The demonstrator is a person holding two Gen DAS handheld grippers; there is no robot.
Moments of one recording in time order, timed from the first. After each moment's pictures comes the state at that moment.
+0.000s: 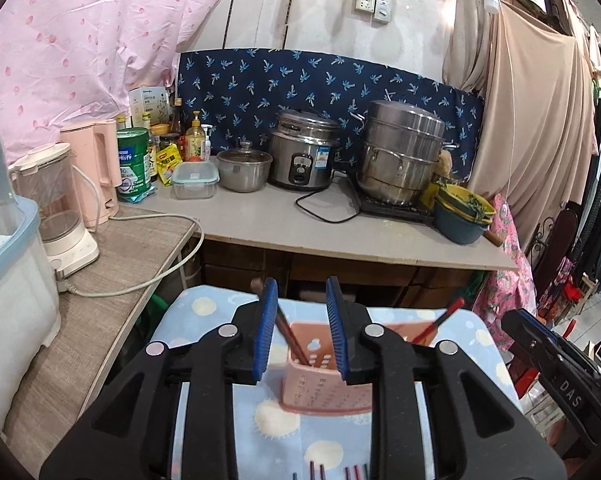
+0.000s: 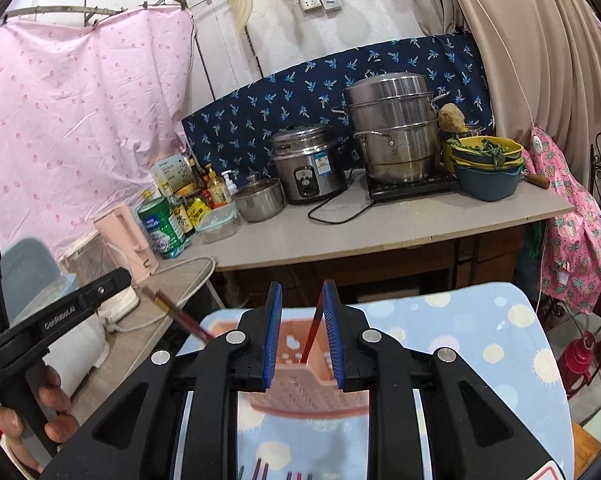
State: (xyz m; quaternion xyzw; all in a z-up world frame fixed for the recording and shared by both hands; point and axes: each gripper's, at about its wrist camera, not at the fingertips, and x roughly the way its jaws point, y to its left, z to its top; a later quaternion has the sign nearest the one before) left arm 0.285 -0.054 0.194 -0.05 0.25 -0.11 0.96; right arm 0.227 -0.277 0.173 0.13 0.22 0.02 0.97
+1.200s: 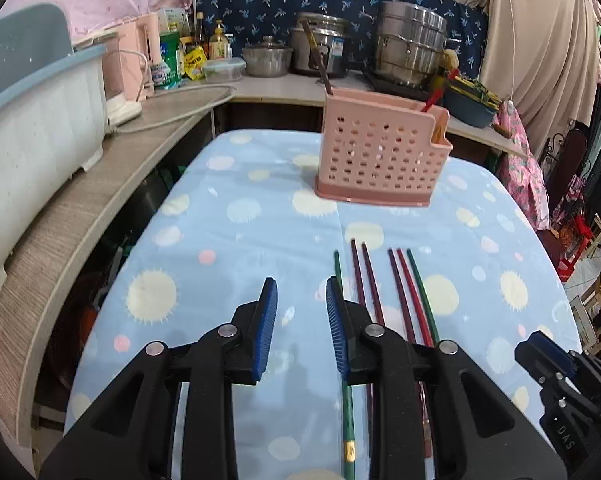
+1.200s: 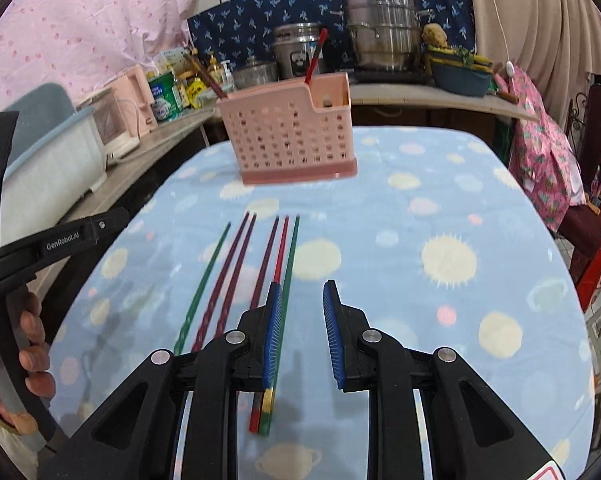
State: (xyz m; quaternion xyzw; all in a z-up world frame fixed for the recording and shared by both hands) left arm 0.127 -0.018 0.053 -0.01 0.38 -0.09 0.92; right arm 0.040 -0.221 0.030 0.08 0.37 0.01 0.93
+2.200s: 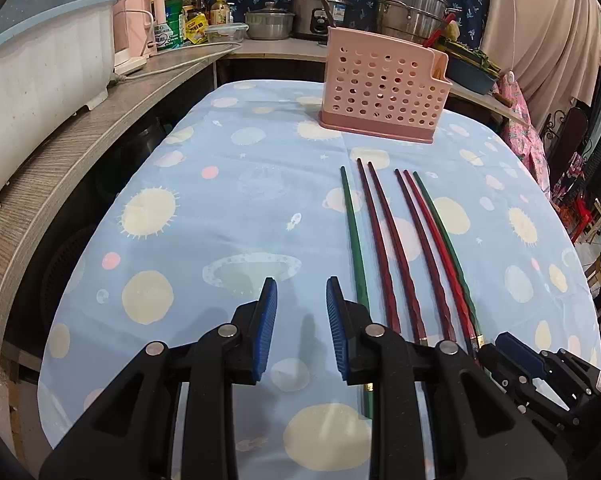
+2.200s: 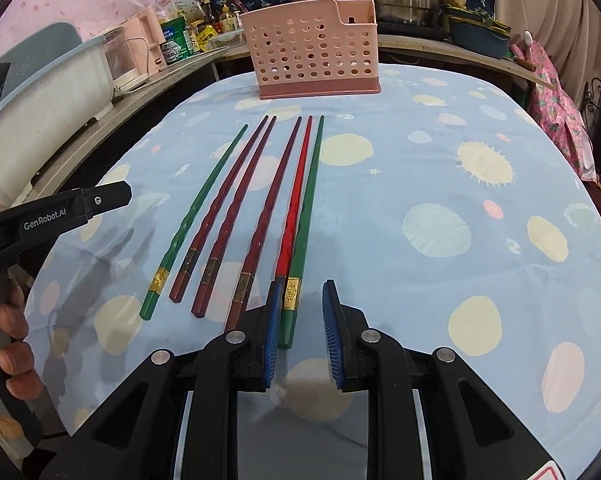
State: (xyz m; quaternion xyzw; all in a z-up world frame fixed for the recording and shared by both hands) left arm 0.087 -0.009 0.003 -0.01 0.42 -0.09 0.90; right arm 0.015 -0.191 -0.028 0.06 0.42 0.02 0.90
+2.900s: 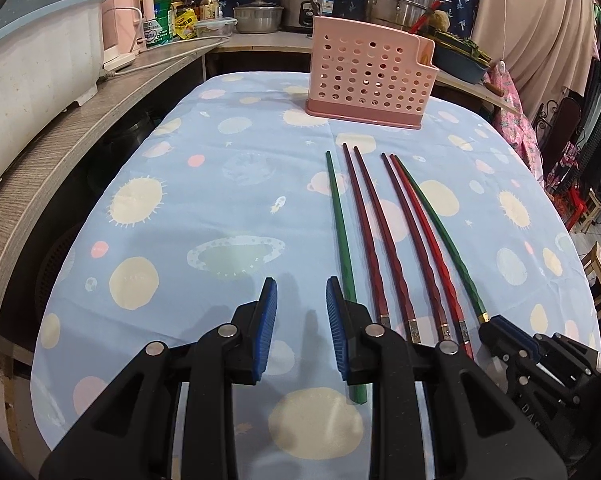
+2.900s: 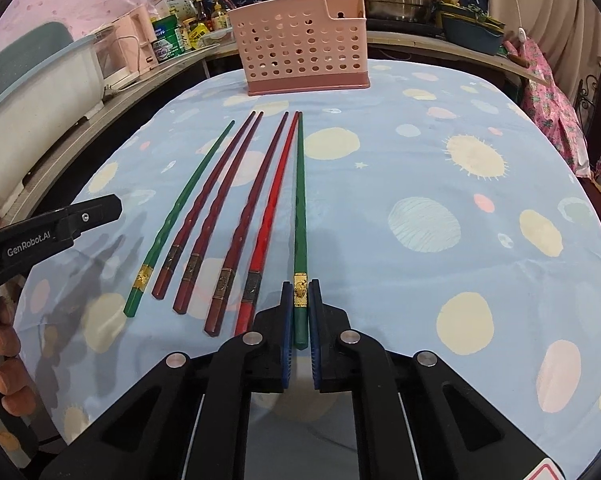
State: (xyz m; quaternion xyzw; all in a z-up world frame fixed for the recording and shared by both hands) left arm 0.078 -0.017 -0.003 0.00 0.43 -0.11 0.90; right arm 0.016 -0.199 -0.033 0.06 0.43 0.01 0.90
